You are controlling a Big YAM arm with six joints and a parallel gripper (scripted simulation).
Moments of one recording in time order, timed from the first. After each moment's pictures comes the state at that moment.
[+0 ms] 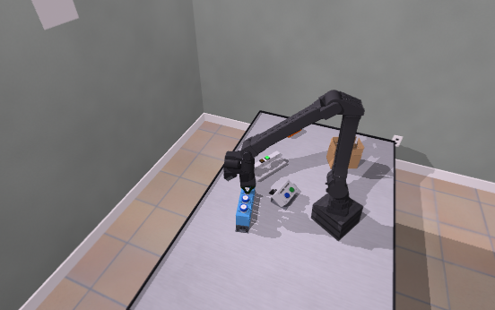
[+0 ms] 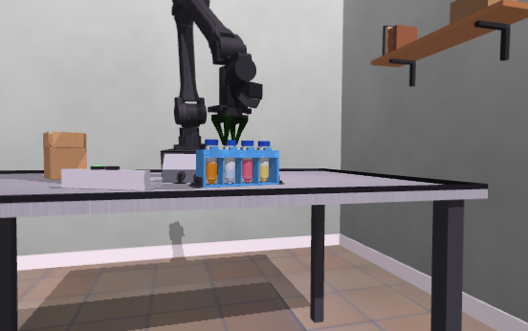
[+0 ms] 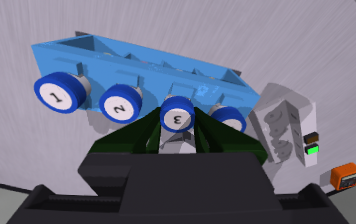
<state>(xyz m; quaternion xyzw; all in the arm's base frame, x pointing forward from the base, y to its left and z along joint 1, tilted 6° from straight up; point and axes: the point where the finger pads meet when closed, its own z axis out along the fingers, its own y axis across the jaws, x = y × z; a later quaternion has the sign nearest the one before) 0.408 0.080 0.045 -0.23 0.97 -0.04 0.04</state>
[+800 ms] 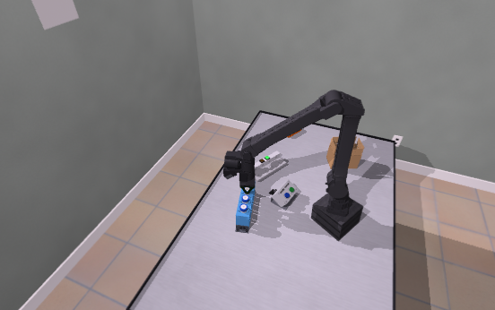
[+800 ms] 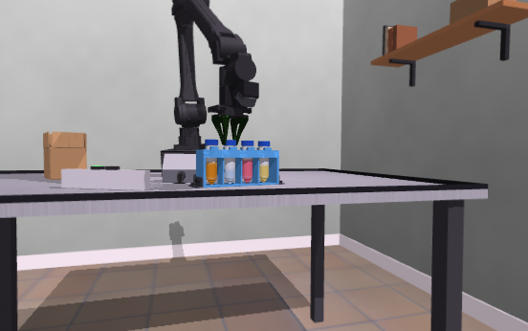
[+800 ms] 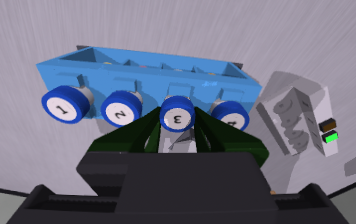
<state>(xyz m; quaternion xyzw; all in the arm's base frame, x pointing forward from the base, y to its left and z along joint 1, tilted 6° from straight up) 0.408 0.081 0.046 -0.17 0.98 -0.03 0.04</state>
